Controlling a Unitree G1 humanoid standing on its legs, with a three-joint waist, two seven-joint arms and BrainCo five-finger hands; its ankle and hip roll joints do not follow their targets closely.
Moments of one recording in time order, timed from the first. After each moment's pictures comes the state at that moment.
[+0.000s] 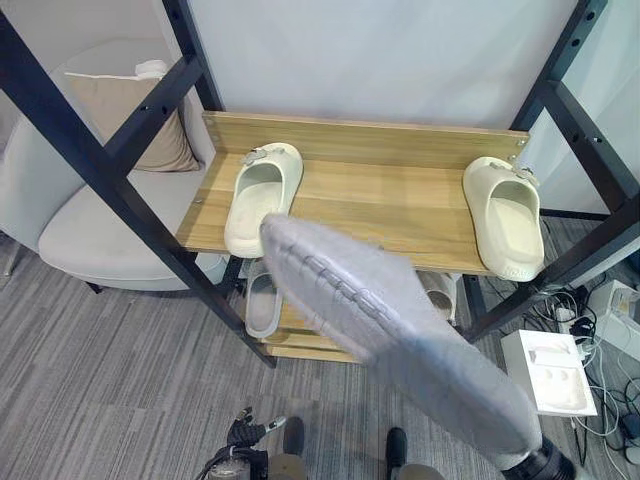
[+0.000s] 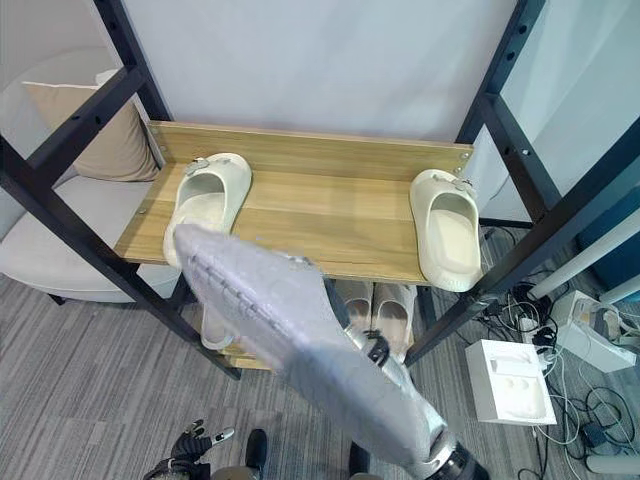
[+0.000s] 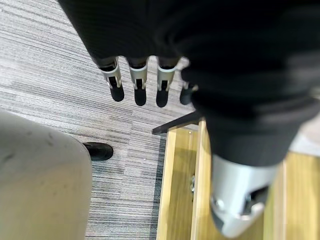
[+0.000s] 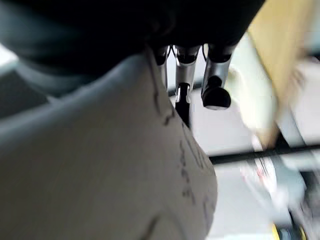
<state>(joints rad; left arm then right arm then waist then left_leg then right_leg) 0.03 0.17 -0.19 1.02 -0.28 -0.06 0.22 -0.15 -0.37 0.68 -0.30 0.59 -0.18 0.11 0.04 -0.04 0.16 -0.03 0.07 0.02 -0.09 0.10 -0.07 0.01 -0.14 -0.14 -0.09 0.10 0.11</state>
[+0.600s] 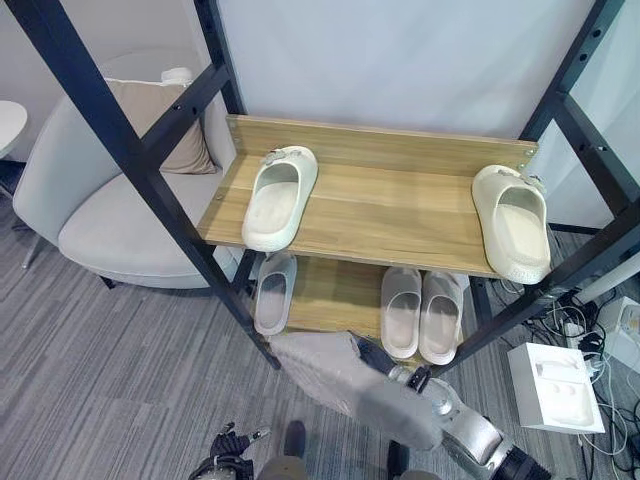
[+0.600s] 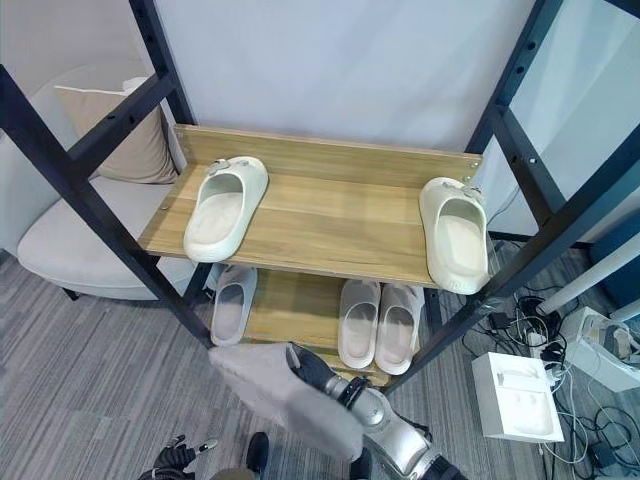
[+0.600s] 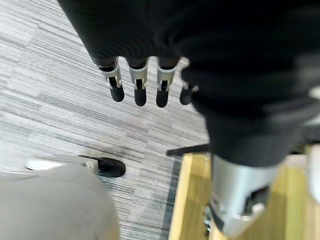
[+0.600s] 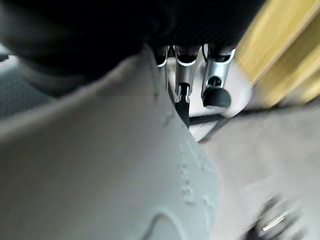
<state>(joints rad) 0.03 0.19 -0.12 1.08 -0.30 -0.05 0.20 -0.11 -0.38 0.71 0.19 0.17 -0.09 0.11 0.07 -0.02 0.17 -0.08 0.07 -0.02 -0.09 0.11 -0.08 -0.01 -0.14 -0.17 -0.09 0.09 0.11</state>
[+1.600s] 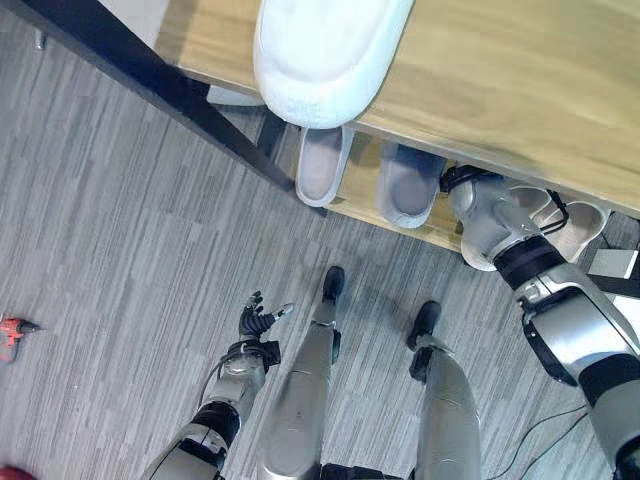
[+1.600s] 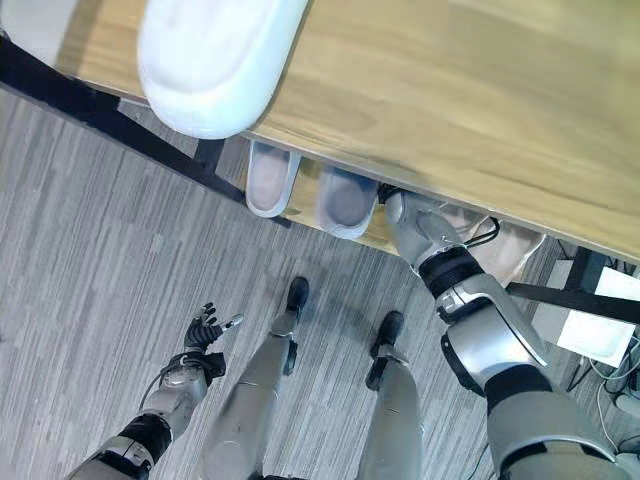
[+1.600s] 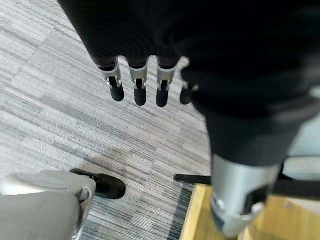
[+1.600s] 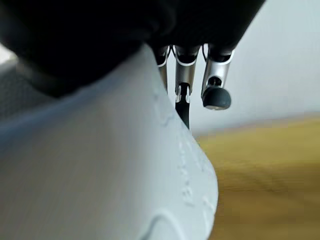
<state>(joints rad) -0.30 0.25 -0.32 0.82 -0.53 -0.19 0.31 -1.17 -0.47 0.58 0.85 -0.57 0.15 -0.58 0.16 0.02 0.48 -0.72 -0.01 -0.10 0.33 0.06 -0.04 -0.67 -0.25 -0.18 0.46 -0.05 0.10</state>
